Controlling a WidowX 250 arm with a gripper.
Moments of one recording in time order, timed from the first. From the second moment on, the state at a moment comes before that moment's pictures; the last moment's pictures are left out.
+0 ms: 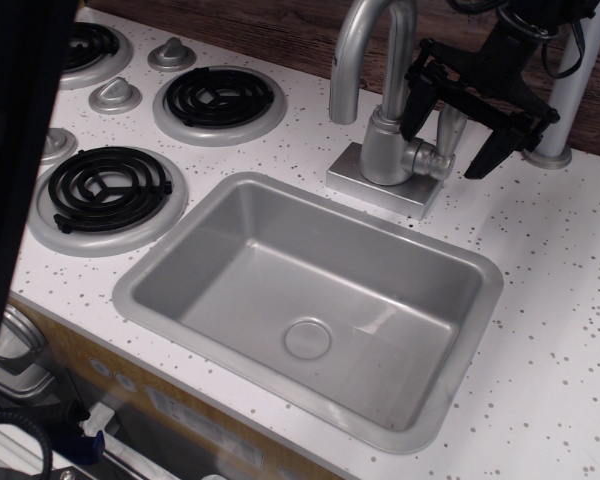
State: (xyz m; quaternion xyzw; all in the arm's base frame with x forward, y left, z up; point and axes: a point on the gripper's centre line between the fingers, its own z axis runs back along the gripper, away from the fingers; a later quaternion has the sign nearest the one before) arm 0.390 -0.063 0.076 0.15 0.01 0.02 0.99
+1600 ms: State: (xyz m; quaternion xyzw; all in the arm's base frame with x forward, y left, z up) arm 0.413 -0.060 0.078 0.20 -0.20 -0.02 0.96
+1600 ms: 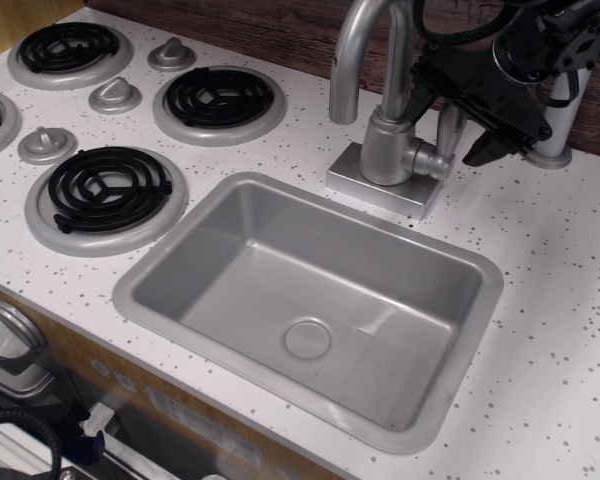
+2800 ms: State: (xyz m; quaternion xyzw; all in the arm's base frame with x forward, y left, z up) arm 0.400 -0.054 0.073 0.10 -0.13 0.02 0.99
